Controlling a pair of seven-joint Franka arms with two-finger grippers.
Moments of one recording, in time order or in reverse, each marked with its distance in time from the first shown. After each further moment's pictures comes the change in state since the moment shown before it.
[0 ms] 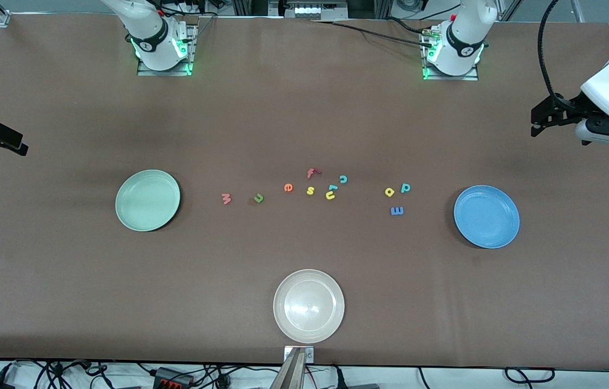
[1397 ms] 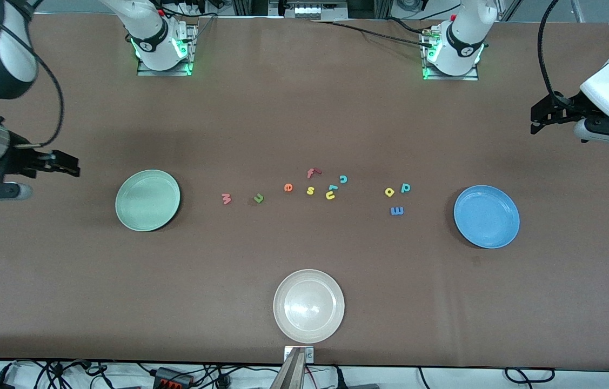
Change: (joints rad) left arm 0.002 0.000 0.001 0.001 0.000 -0.023 0.000; right arm 0.122 0.135 0.014 -0.018 -0.001 0.066 0.006
